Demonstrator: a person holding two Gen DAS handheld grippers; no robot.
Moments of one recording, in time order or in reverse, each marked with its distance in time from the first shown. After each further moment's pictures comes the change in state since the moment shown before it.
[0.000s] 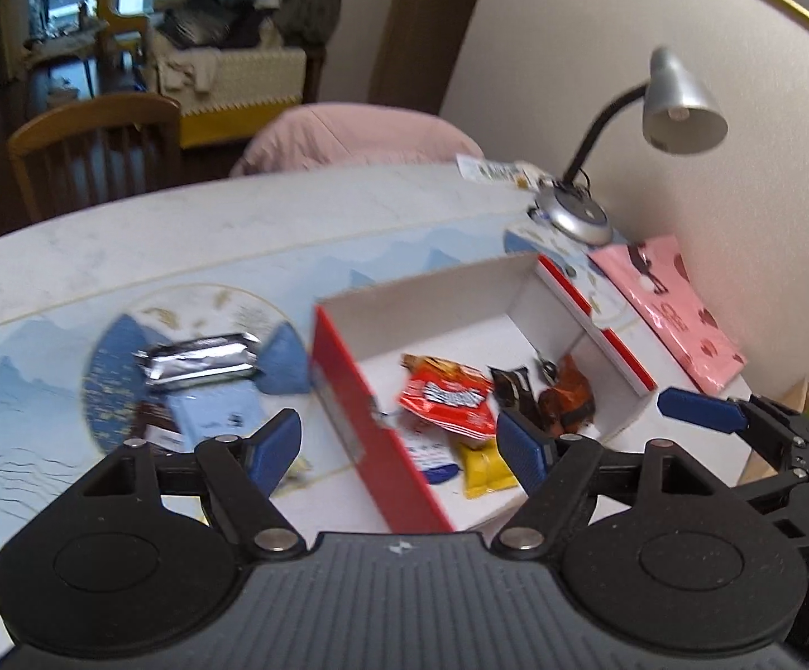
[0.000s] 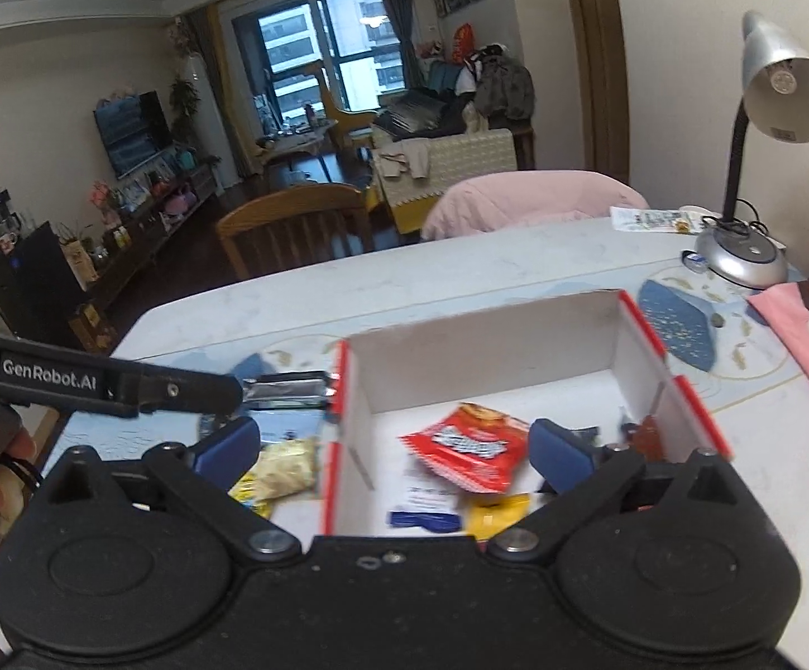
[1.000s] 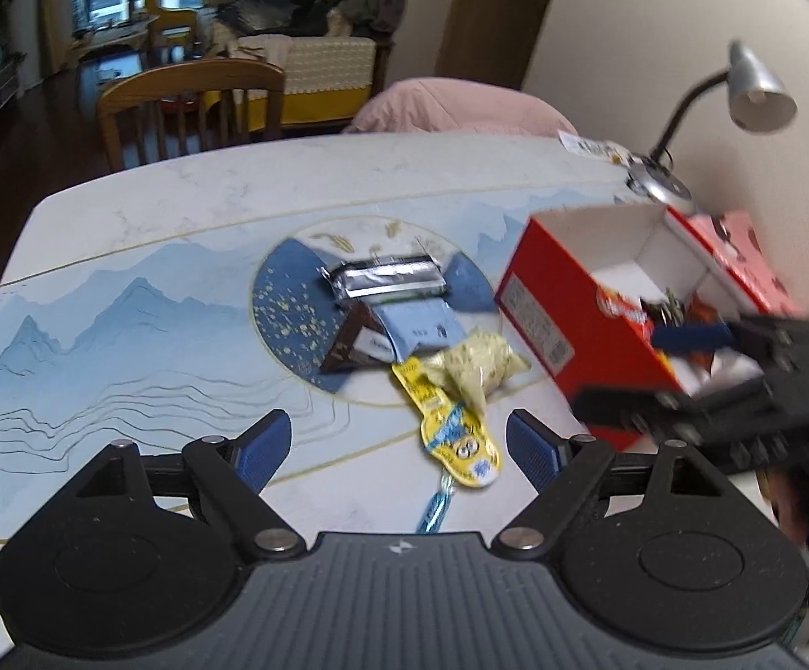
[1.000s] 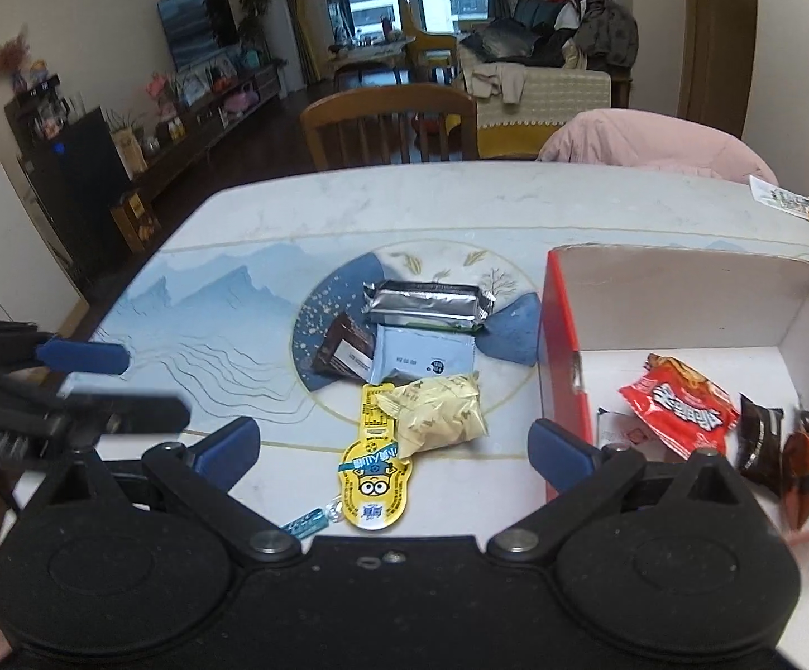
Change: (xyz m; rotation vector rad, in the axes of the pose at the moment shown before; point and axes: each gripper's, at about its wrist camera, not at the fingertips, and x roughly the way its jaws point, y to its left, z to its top) left arm -0.017 0.140 -0.080 0.010 0.024 0.078; right arm 0.105 0.121 -0.024 -0.154 0.199 0.058
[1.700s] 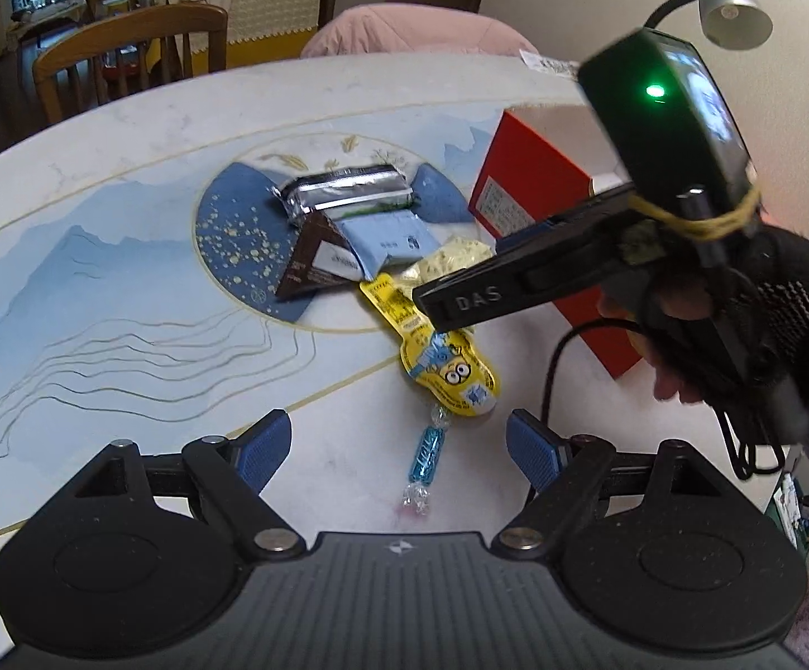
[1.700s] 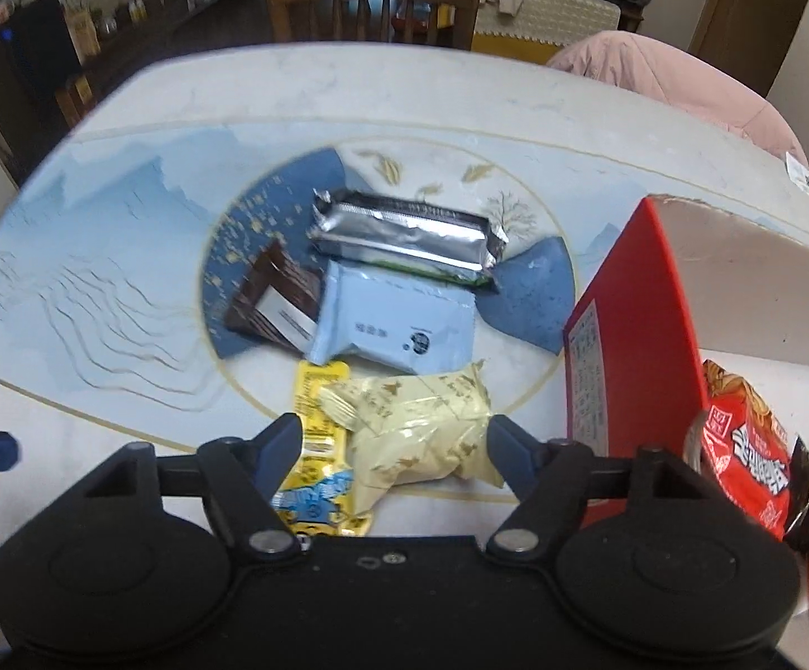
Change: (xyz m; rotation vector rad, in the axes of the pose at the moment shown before) left arm 0.044 0.003 -0.021 0.071 0.134 -0.076; right arm 0.120 0.008 0.018 -0.117 0.232 -0.159
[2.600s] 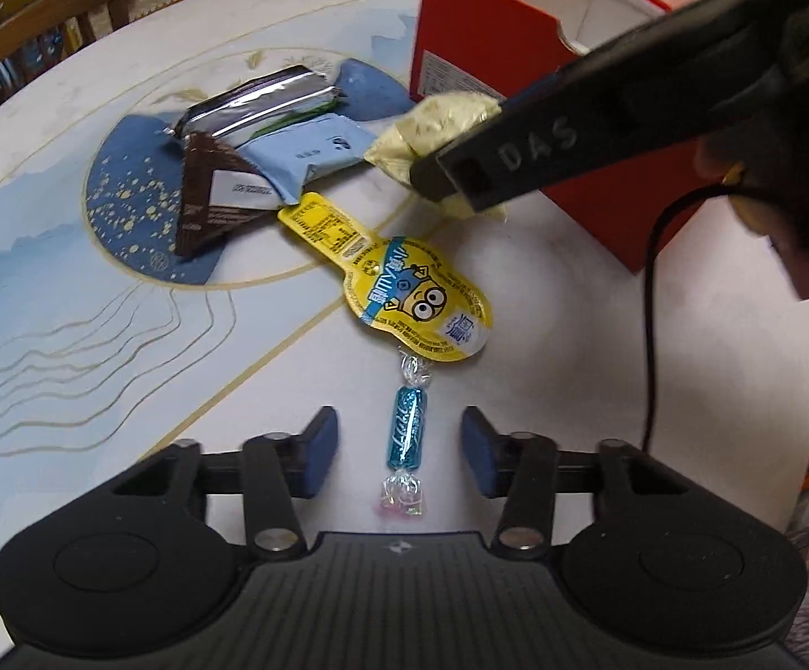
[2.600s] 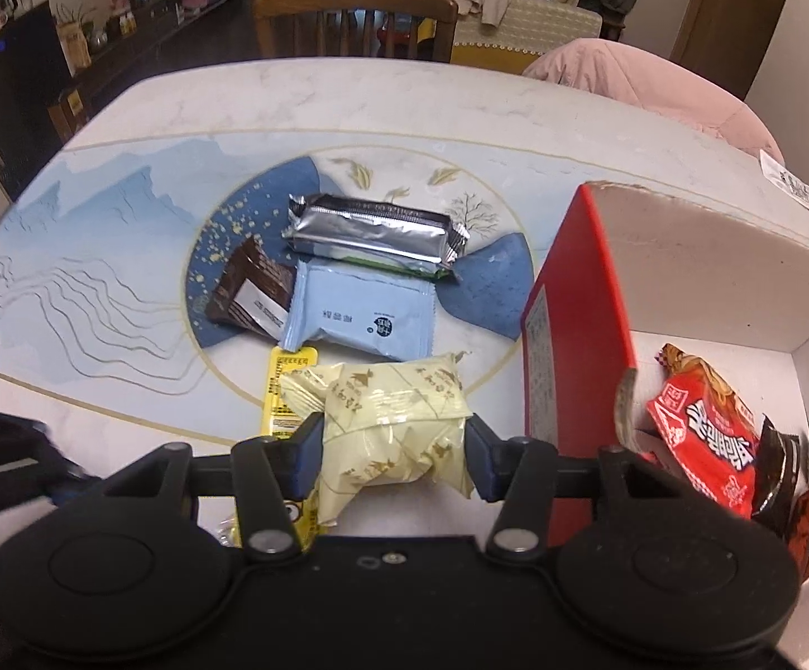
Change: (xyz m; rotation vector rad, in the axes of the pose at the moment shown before) left arm 0.074 -0.024 -0.006 0.219 0.164 -0.010; right arm -0.029 -0.018 -0.017 0.054 -0.051 0.022
